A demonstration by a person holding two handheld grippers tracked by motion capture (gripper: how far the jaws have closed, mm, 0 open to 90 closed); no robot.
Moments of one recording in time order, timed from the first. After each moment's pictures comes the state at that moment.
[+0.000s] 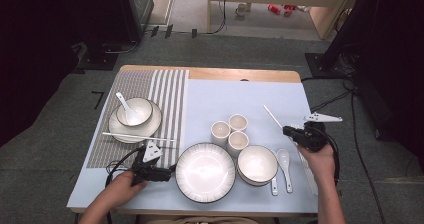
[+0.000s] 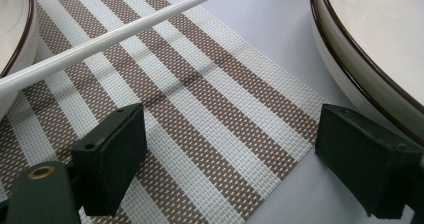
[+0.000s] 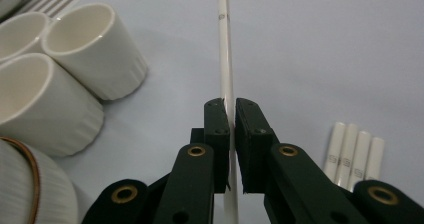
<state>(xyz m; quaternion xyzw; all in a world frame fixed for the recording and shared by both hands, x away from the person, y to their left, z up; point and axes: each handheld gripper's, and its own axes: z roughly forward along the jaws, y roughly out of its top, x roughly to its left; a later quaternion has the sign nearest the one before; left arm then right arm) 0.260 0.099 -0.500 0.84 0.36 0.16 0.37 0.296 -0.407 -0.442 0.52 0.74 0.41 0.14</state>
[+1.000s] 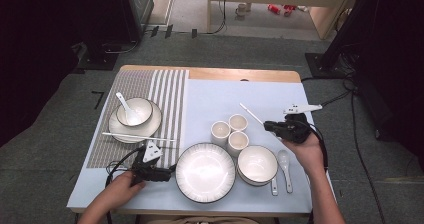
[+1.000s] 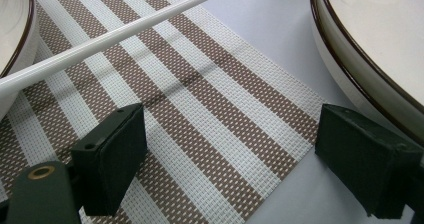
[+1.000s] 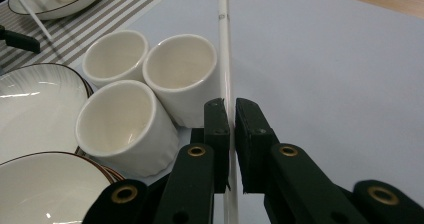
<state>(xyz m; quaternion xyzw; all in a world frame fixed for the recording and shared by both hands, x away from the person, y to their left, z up) 0.260 0.099 -0.500 0.84 0.36 0.16 0.37 0.312 -0.353 -0.411 0.43 0.79 0.41 0.11</state>
